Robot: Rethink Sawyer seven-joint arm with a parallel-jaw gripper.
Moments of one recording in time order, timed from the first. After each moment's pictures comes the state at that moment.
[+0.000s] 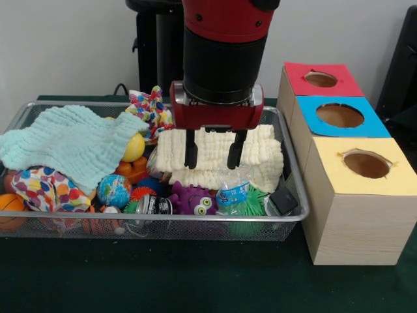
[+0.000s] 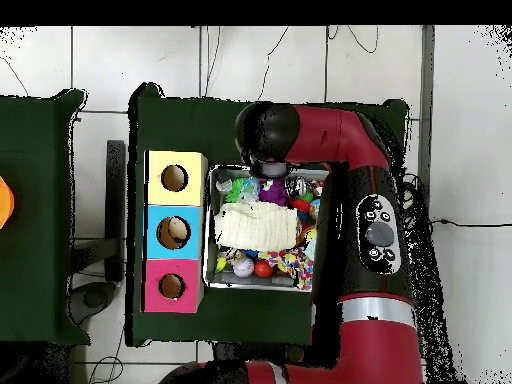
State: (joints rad) arm -0.28 -0.47 0.13 1.08 -0.21 1.05 1.57
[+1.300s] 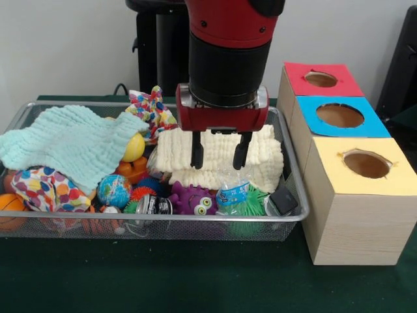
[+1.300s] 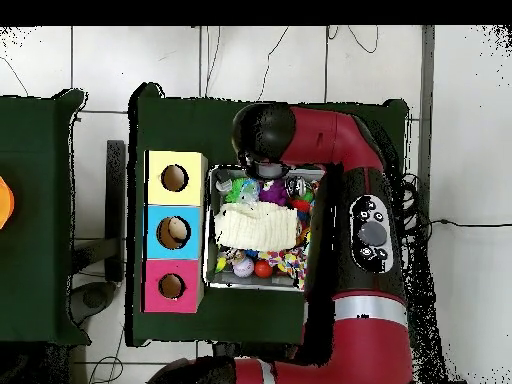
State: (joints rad) arm -0.26 -0.46 0.10 1.08 -0.17 1.05 1.57
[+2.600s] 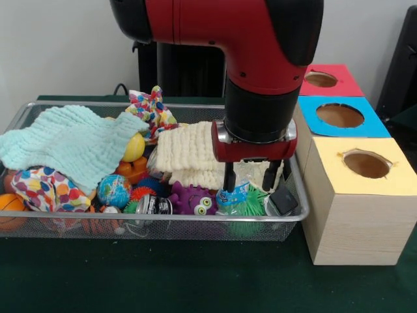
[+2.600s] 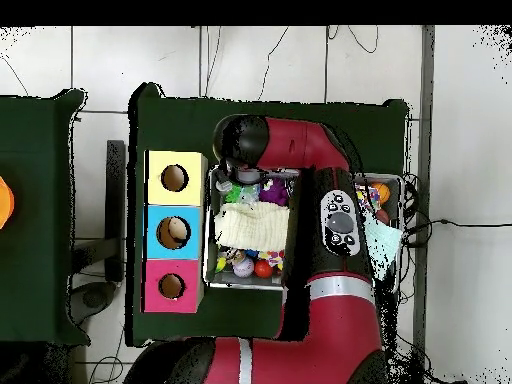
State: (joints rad) arm -0.21 -0.37 0.09 1.08 -0.13 0.99 1.57
